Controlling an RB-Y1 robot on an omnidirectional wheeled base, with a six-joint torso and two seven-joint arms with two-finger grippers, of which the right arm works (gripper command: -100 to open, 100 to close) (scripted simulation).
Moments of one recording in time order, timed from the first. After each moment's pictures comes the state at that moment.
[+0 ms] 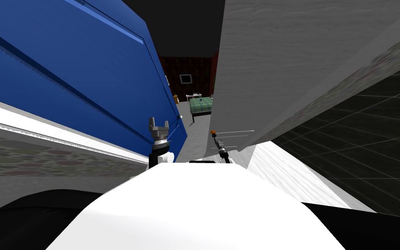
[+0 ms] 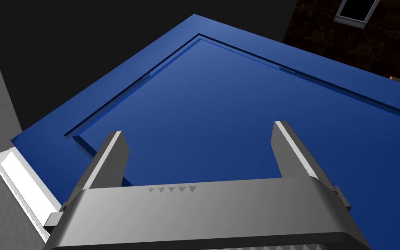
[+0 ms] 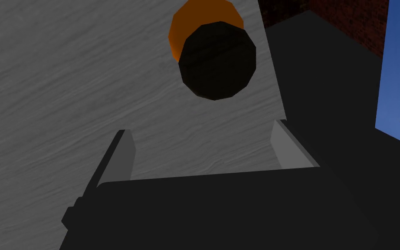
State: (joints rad) arm 0.03 -0.03 -0.10 -0.85 0.26 -0.81 0.94
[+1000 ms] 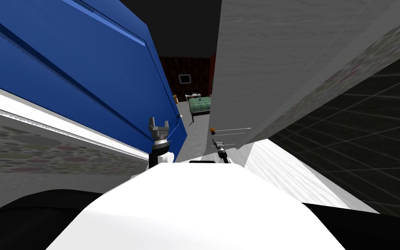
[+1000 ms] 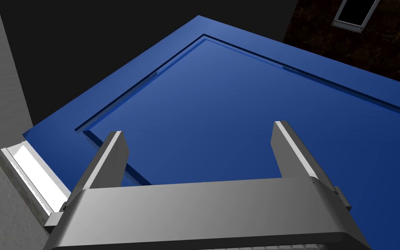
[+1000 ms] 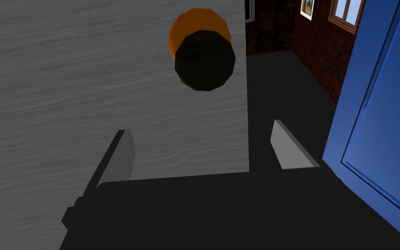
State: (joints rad) arm 0.03 0.01 -0.13 -0.87 0.34 -0.79 1.20
